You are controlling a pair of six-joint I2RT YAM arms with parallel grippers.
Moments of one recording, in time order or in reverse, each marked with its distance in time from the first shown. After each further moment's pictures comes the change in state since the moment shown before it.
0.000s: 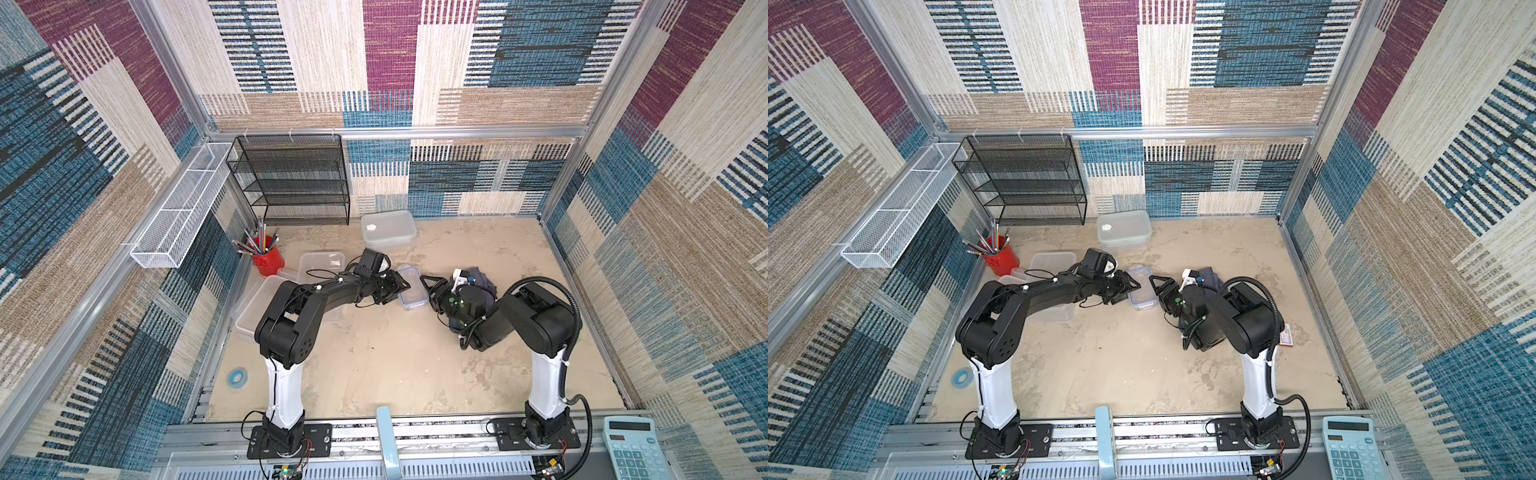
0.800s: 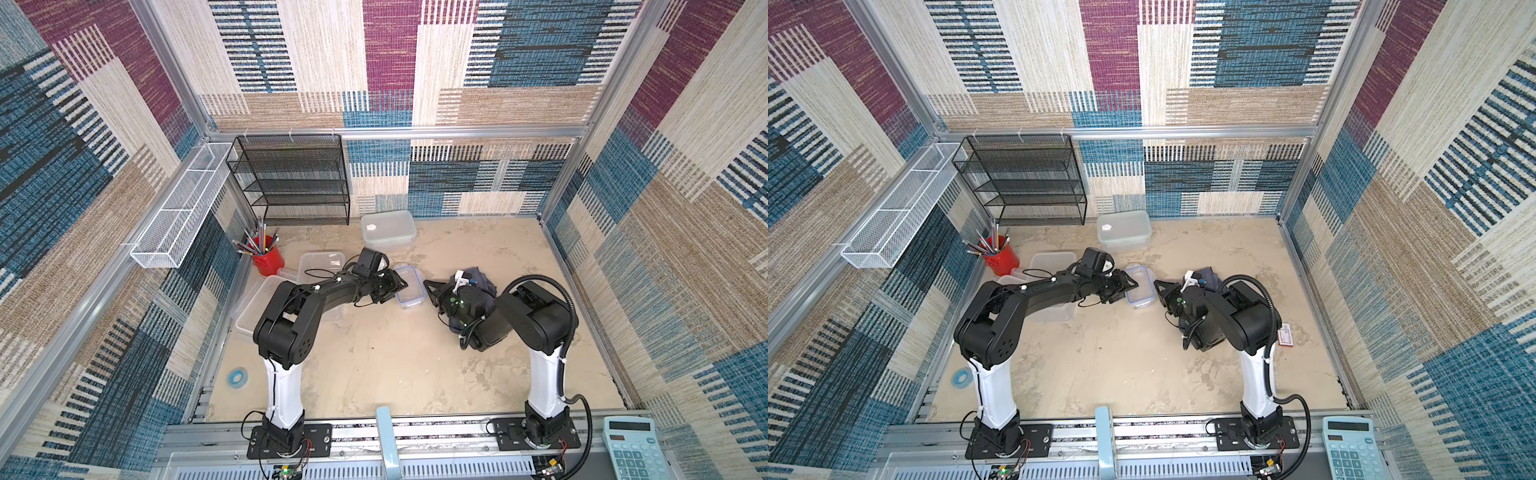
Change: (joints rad) left arm 0.008 -0.006 0.000 -0.005 -0.021 0.000; right arm -0.006 0.014 0.000 0.003 0.024 0.033
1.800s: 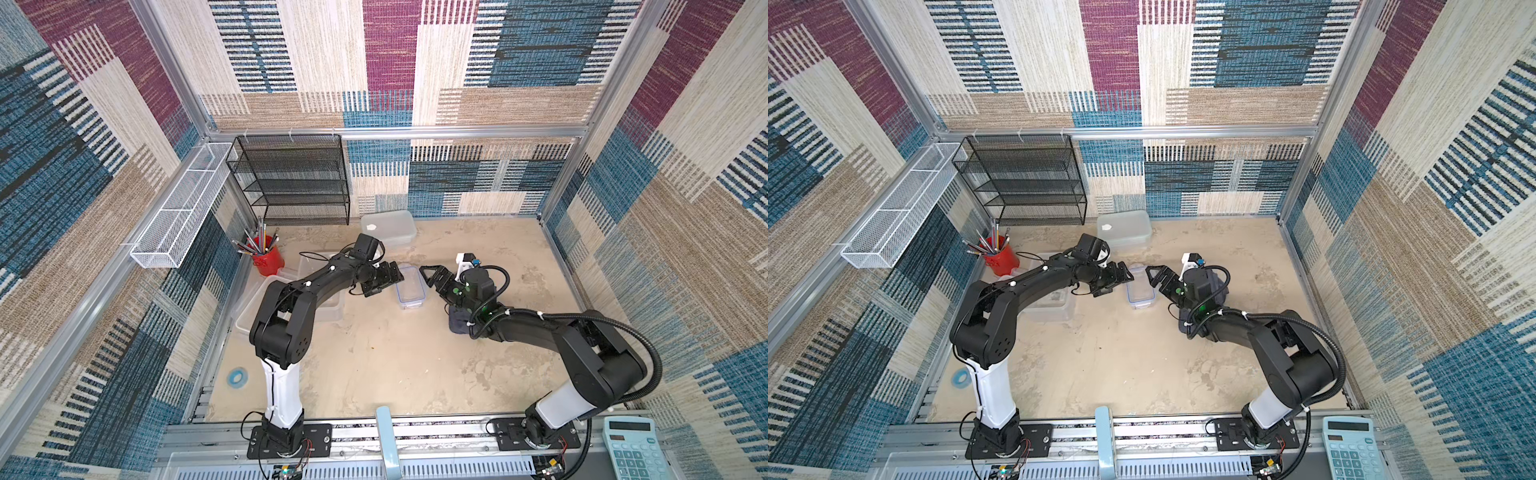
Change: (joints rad) left arm 0.048 -0.025 0.196 -0.345 -0.075 0.237; right arm 0.014 -0.466 0.068 -0.702 0.032 -0.411
